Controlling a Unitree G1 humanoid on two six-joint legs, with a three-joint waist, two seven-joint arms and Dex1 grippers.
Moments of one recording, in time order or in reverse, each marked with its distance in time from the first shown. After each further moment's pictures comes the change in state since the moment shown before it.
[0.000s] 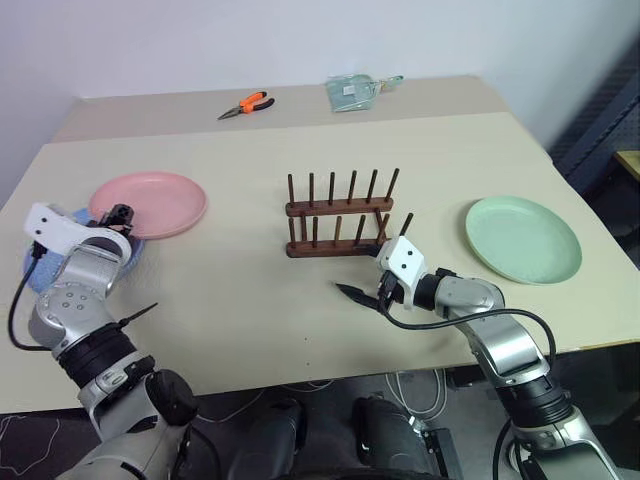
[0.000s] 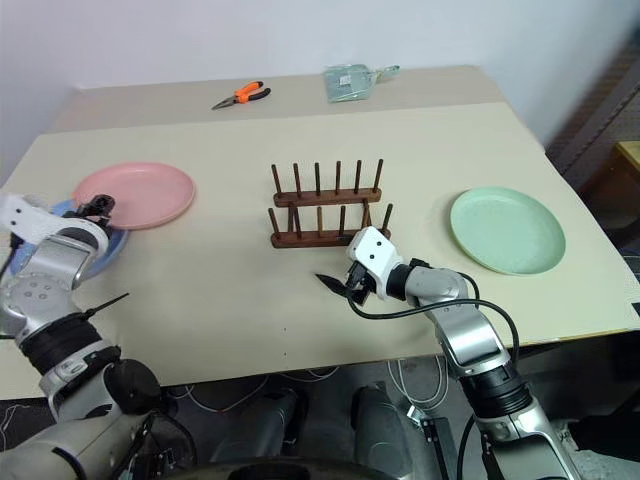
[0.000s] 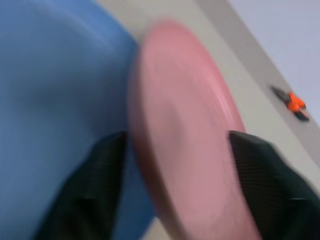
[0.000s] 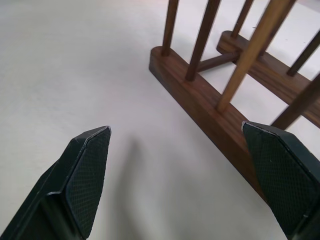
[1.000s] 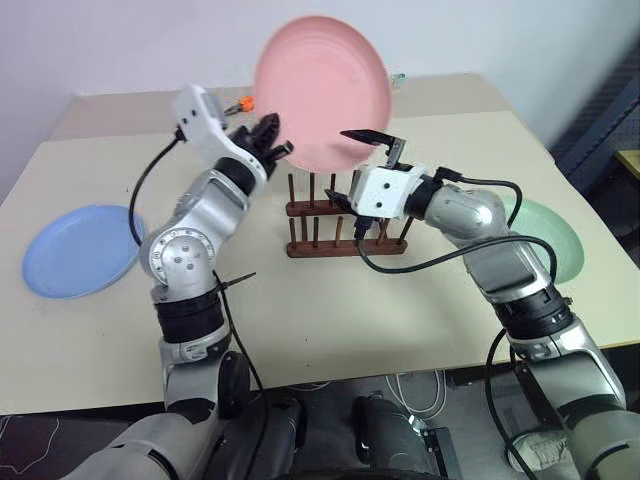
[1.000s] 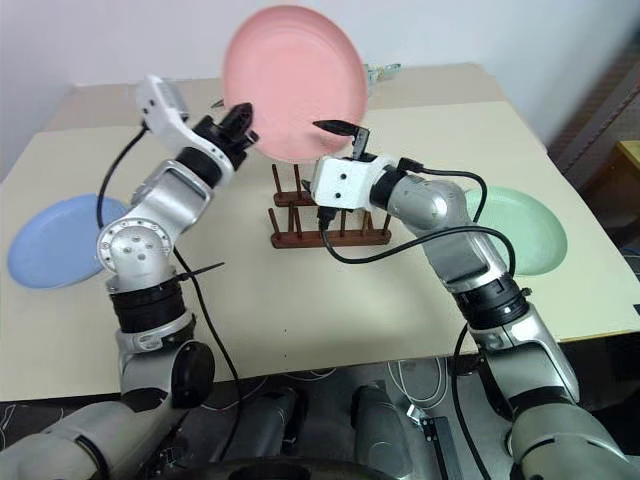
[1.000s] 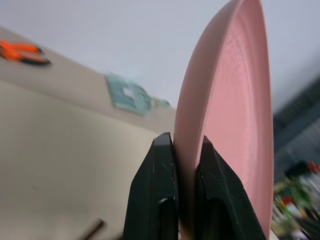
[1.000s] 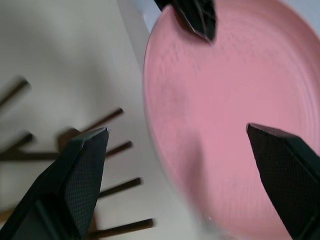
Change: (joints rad) left arm -0.162 -0.259 -0.554 -0.333 -0.110 0.005 -0.083; right arm -0.491 -0.081 0.110 0.191 -0.428 -0.389 -0.168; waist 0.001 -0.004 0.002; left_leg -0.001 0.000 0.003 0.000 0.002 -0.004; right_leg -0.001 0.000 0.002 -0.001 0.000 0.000
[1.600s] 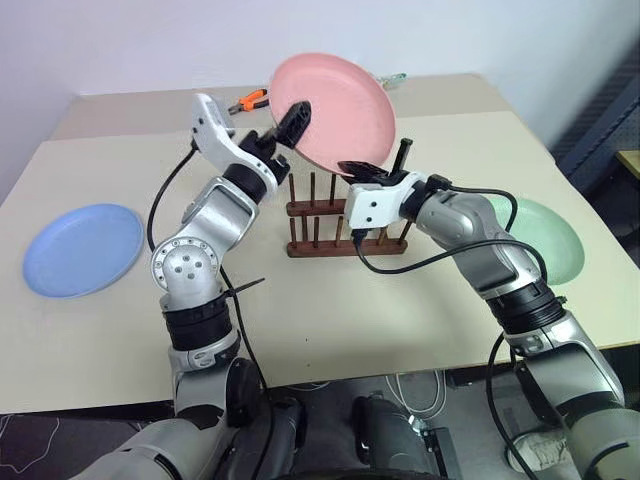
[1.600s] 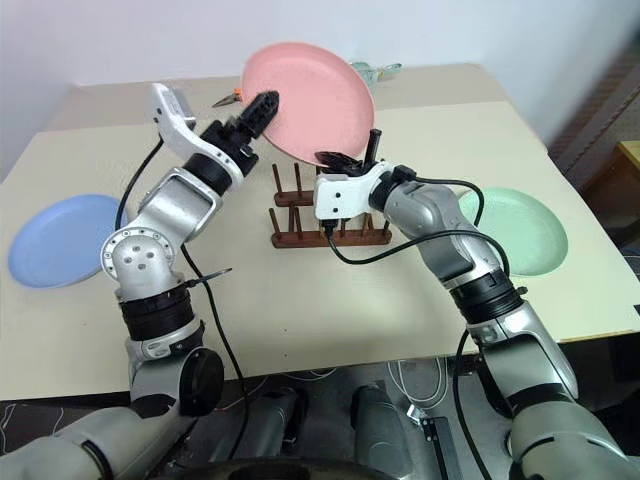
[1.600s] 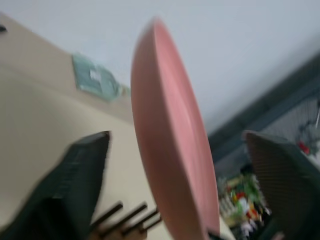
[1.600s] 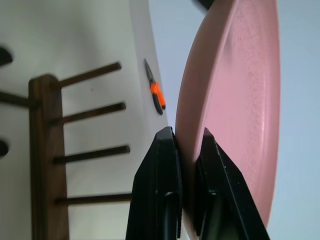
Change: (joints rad) left arm 0.011 -0.026 0.045 -0.028 -0.128 -0.055 0.025; right arm 0.029 -0.002 0.016 0.102 -0.203 -0.121 -0.107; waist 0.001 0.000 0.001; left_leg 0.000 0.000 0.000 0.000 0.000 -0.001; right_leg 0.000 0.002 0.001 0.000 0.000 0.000
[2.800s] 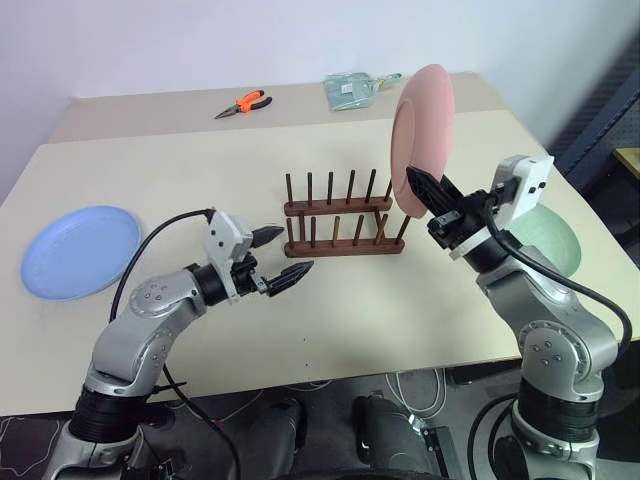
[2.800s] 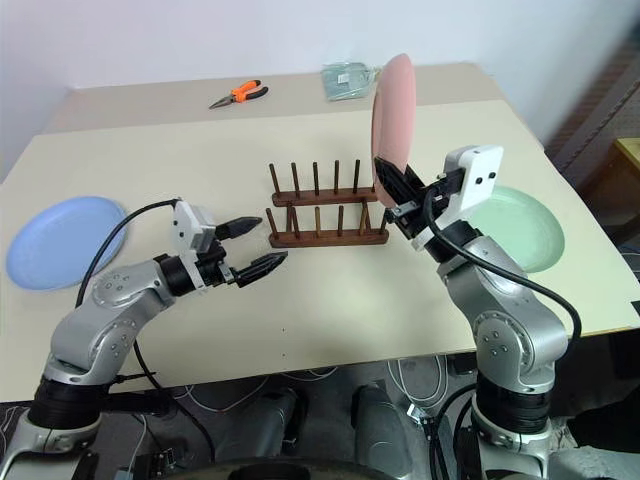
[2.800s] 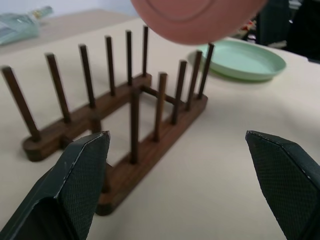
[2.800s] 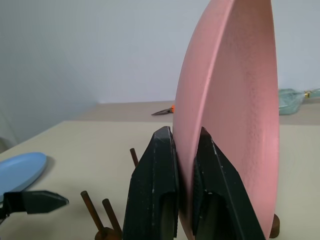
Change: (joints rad) left arm 0.554 0.552 -0.398 -0.135 0.437 -0.323 -0.925; right arm 0.425 0.253 -0.567 -0.717 1.213 0.888 -0.179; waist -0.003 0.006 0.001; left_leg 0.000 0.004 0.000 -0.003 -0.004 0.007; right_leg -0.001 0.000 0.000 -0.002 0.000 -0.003
